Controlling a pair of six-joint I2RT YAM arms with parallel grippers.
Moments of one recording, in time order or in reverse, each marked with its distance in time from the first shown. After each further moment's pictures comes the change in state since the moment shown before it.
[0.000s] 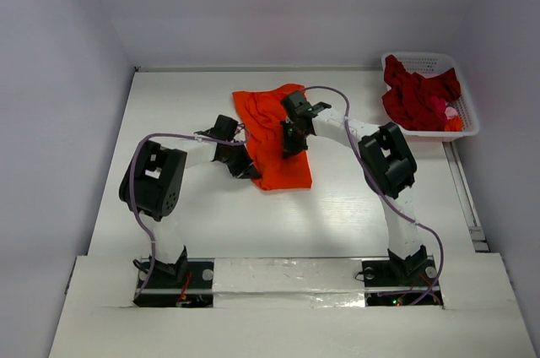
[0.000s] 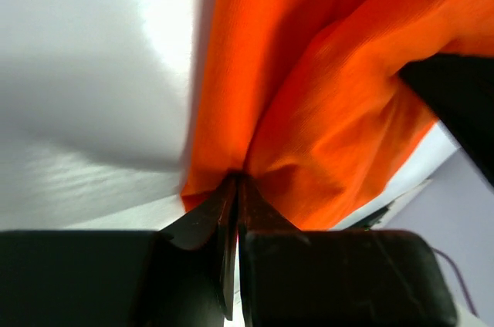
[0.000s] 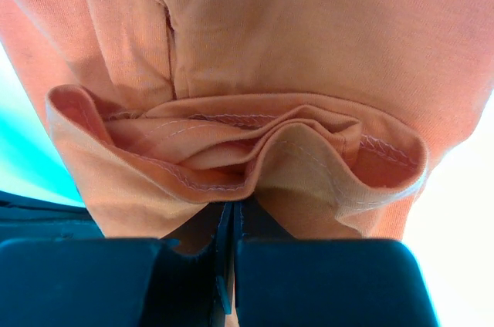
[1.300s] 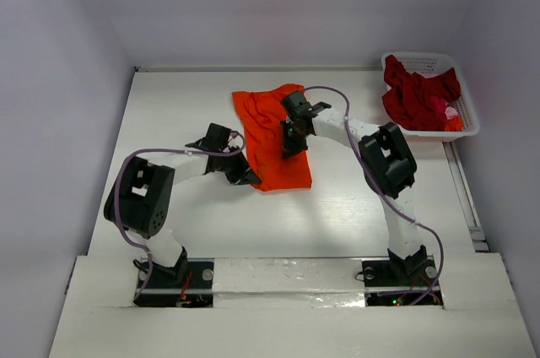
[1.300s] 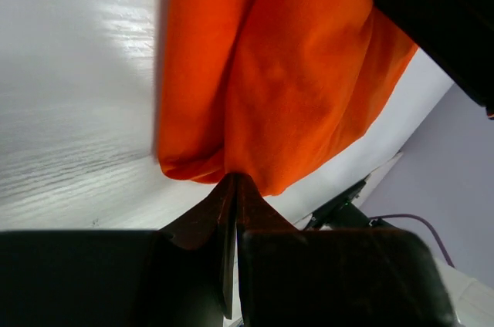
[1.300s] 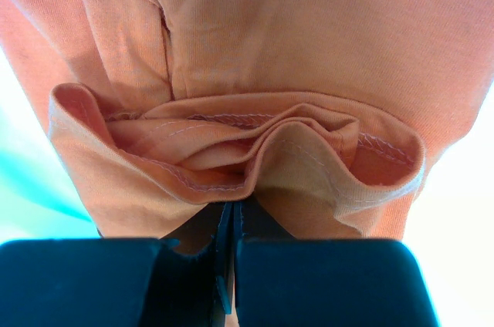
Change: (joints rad) left arm 0.007 -0.168 -0.160 0.072 0.062 -0.038; right arm 0.000 0.000 0.001 -0.004 -0.003 0.014
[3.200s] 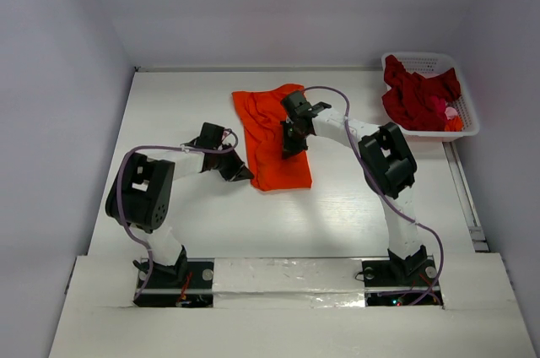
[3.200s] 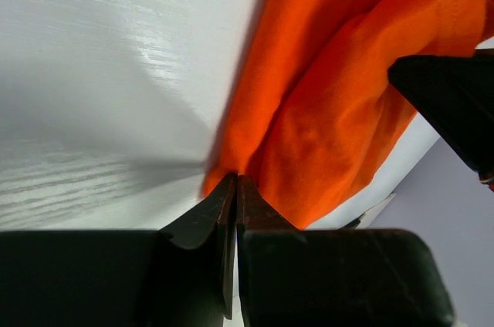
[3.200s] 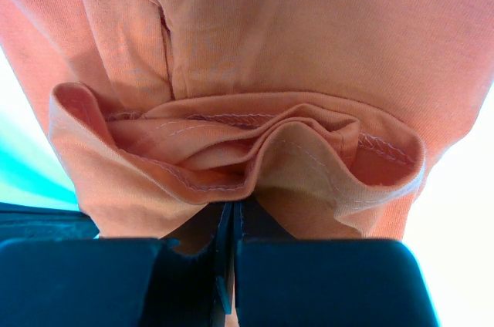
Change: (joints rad) left arm 0.063 0.043 -0.019 0.082 -0.056 -0.031; right arm 0.000 0.000 0.000 0.001 0.000 0.000
